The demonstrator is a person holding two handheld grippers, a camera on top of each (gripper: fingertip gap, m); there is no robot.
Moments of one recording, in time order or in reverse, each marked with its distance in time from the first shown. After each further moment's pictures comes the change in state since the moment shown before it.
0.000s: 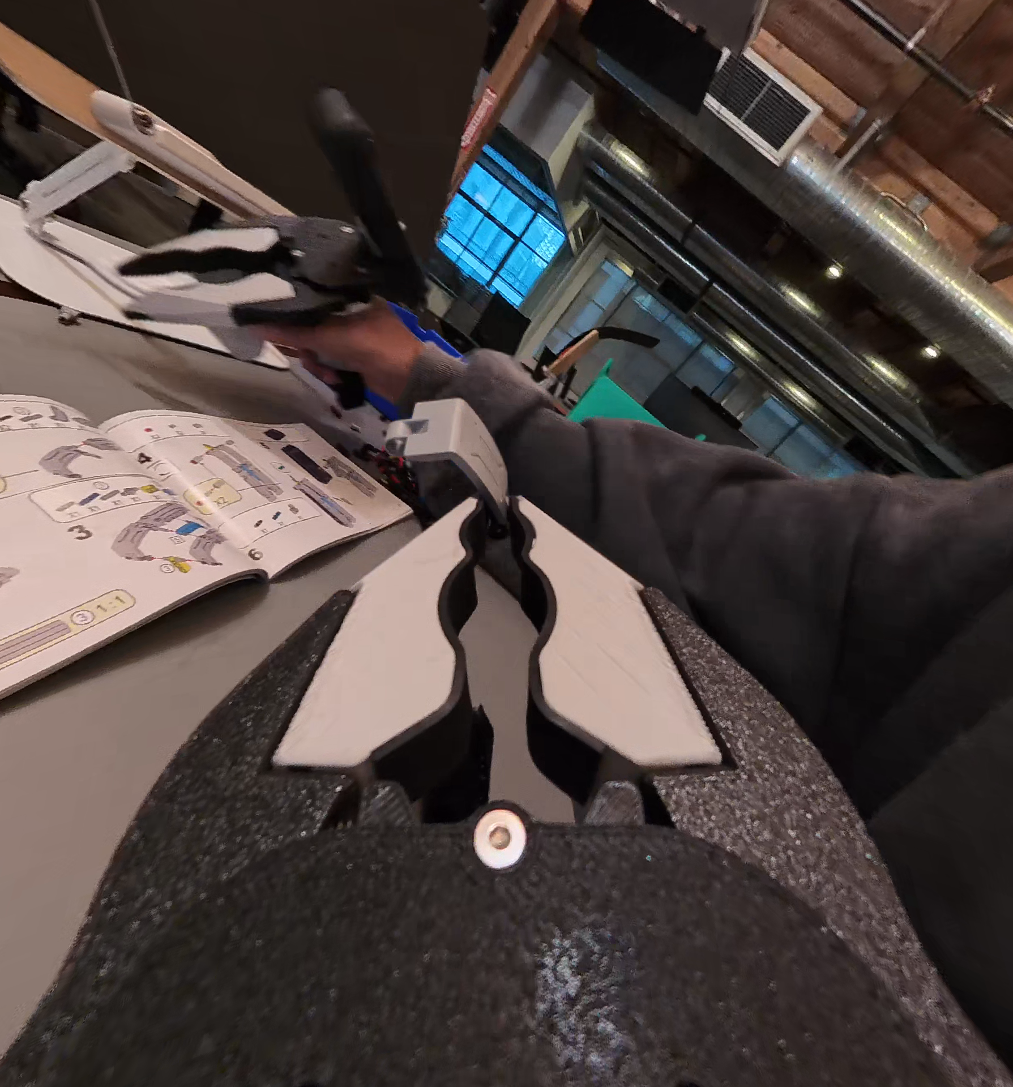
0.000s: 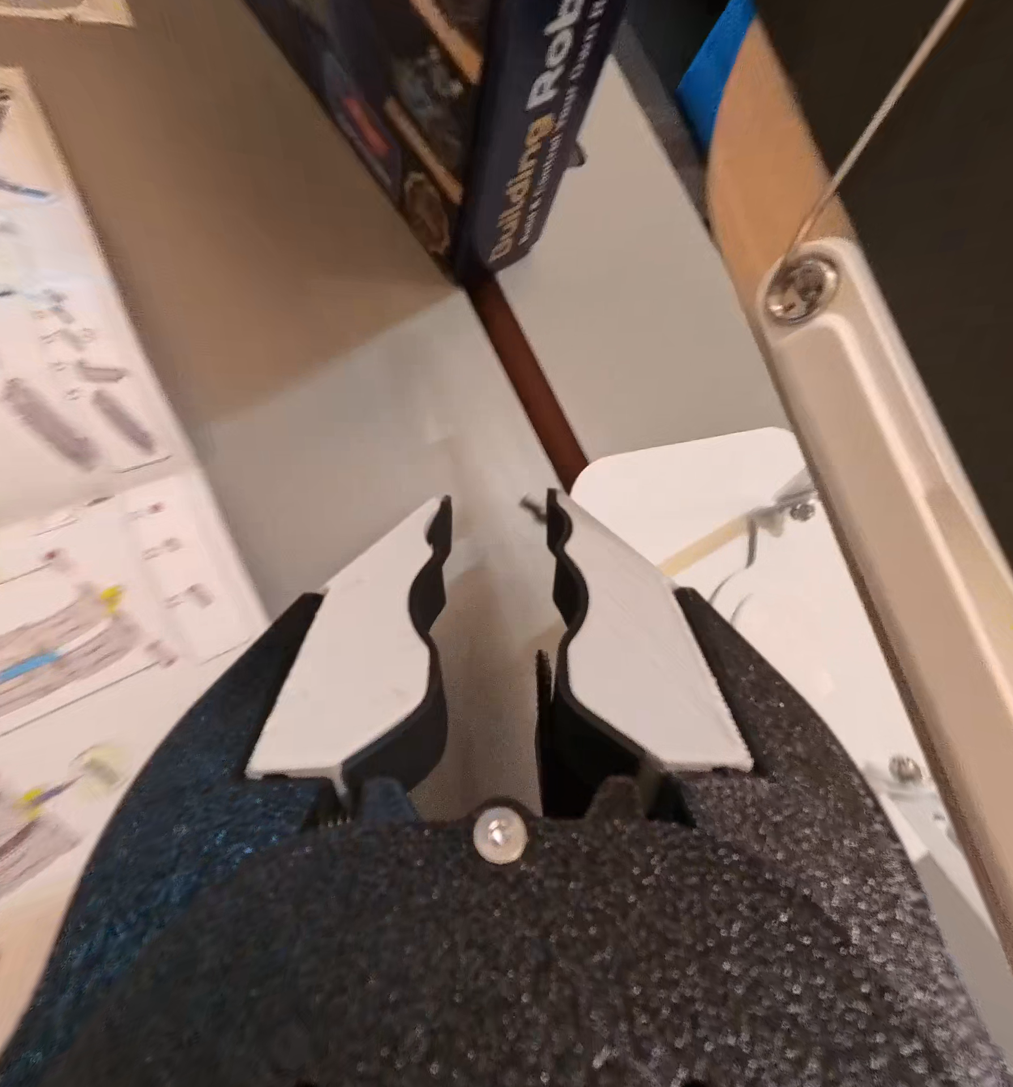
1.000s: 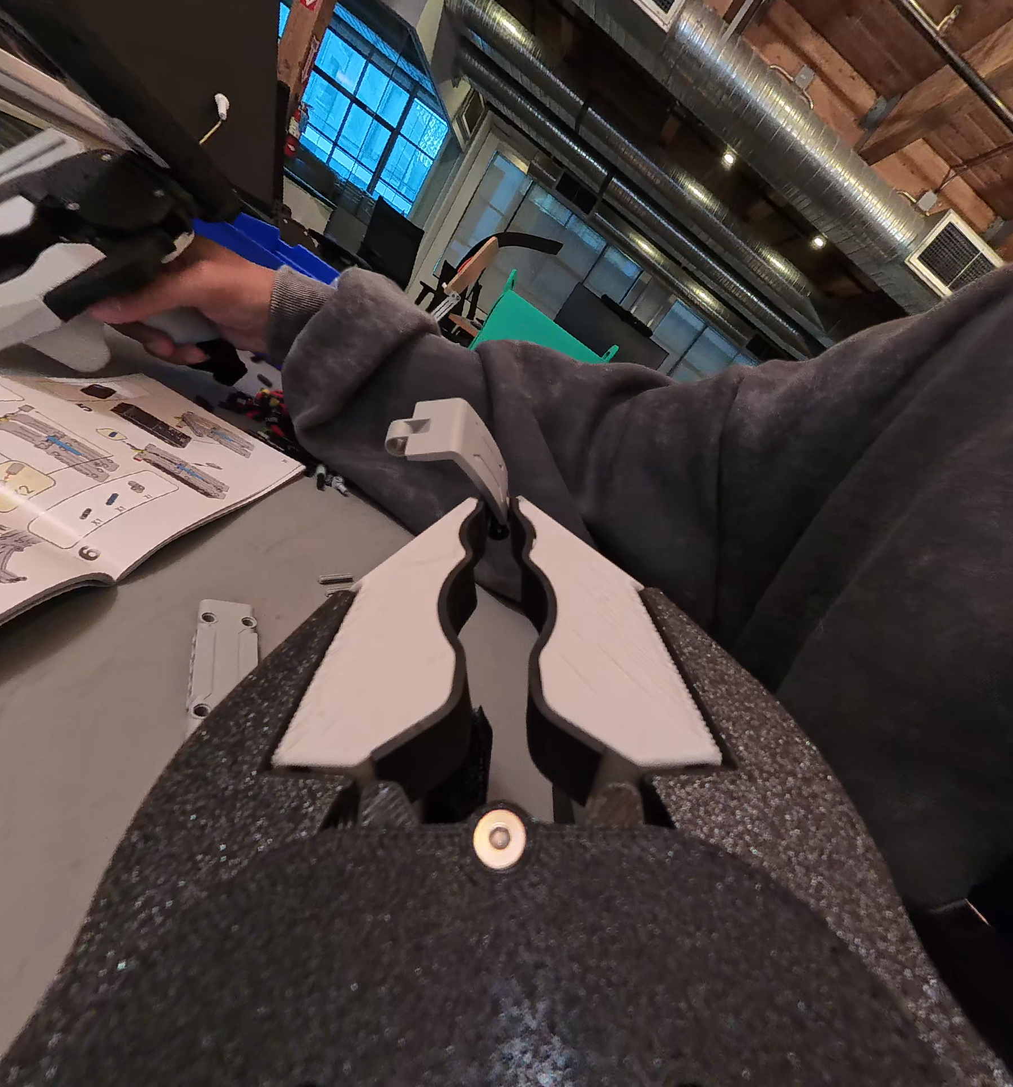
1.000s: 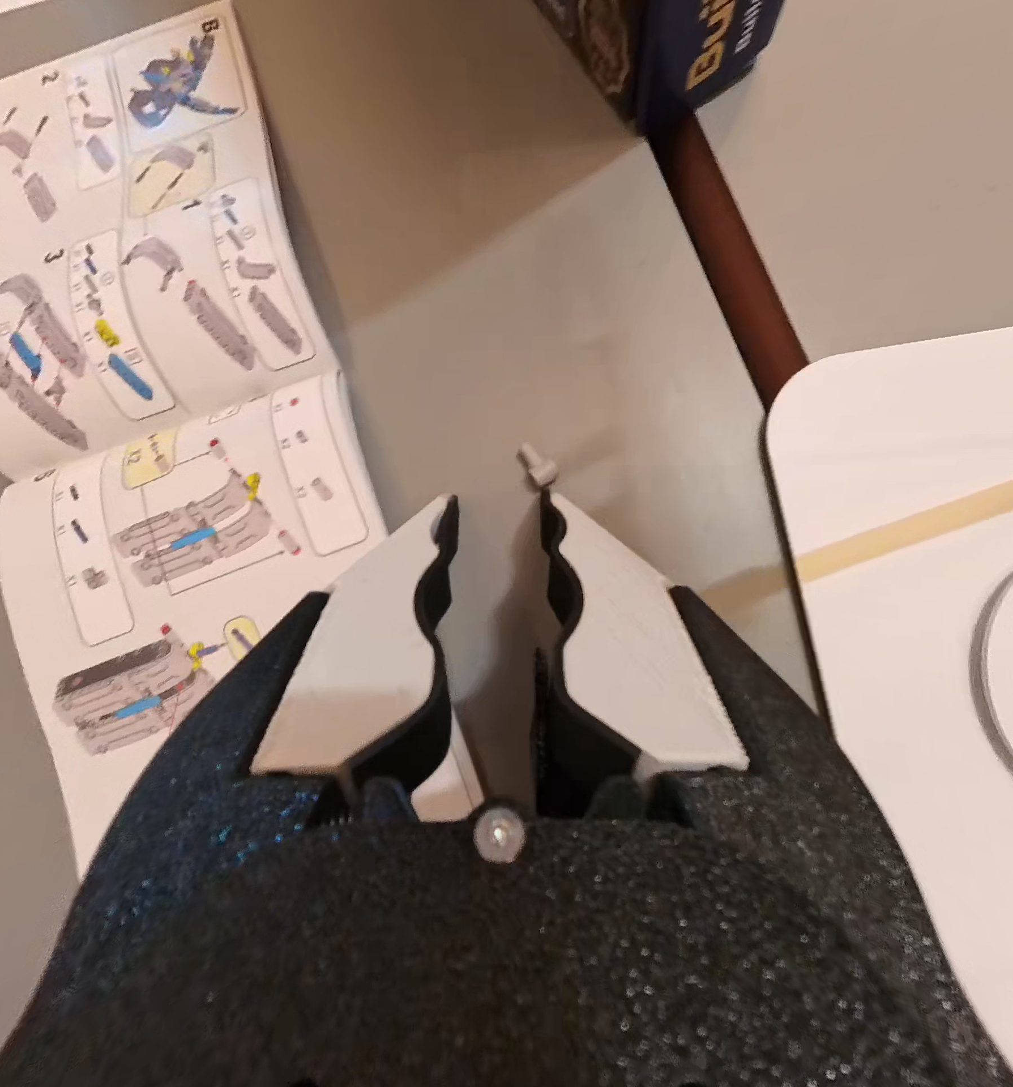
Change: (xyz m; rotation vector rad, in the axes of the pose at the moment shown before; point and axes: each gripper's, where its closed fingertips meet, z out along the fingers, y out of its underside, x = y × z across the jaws) left arm 0.038 0.031 0.013 -0.146 0.195 0.036; right arm -0.051 0.038 0.003 -0.085 -0.384 0.140
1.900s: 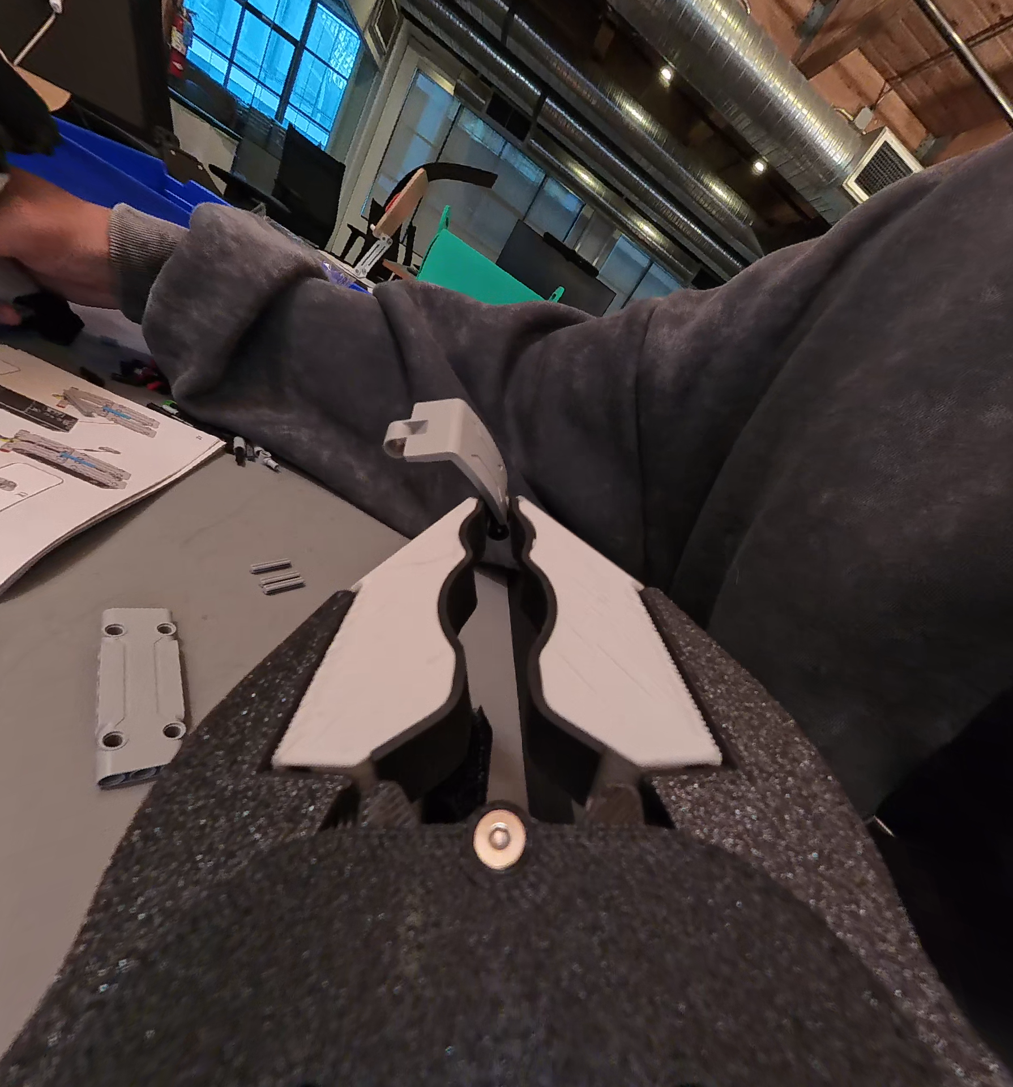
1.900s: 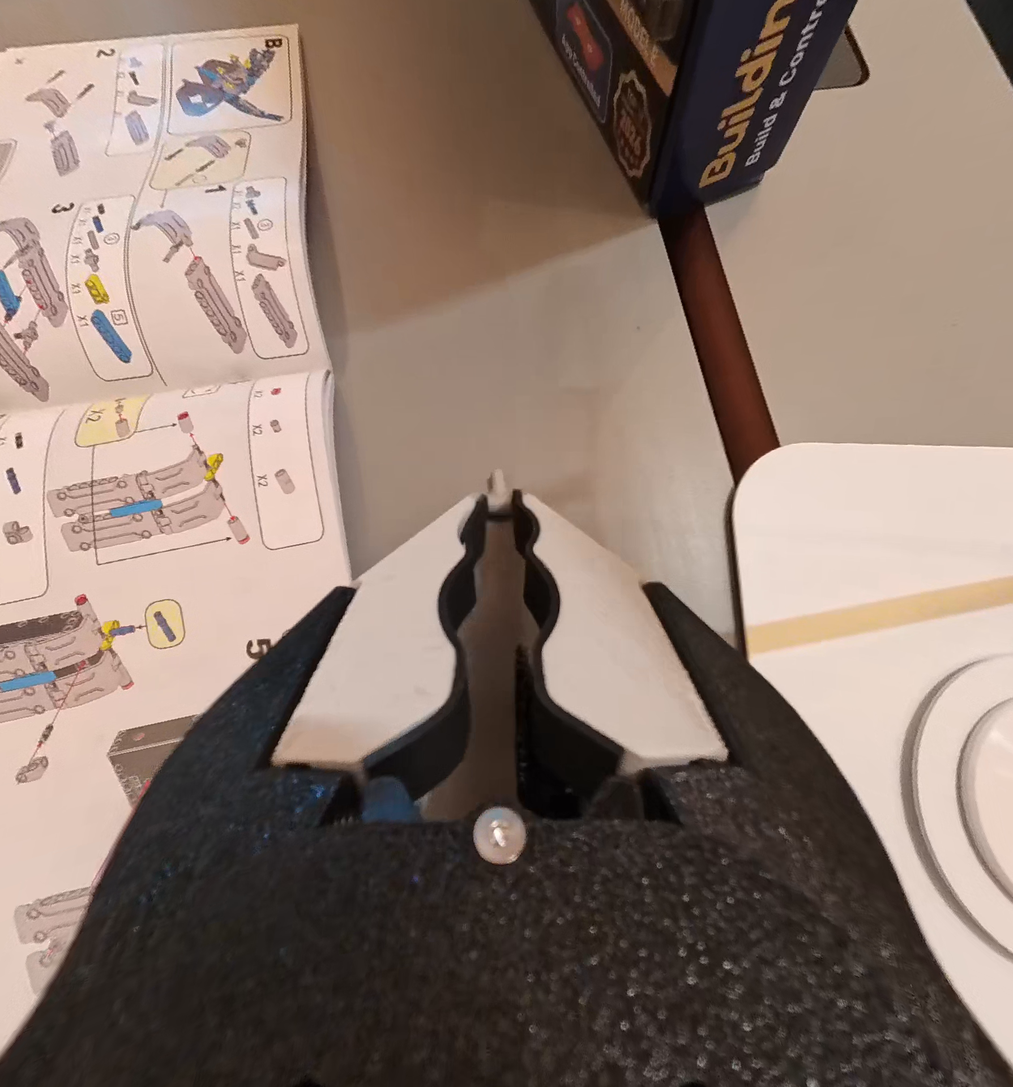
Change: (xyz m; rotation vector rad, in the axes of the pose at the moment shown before) left arm 0.022 0.019 0.010 -0.094 0.114 0.027; right arm 0.010 -0.009 0.007 0.095 -0.042 -0.169
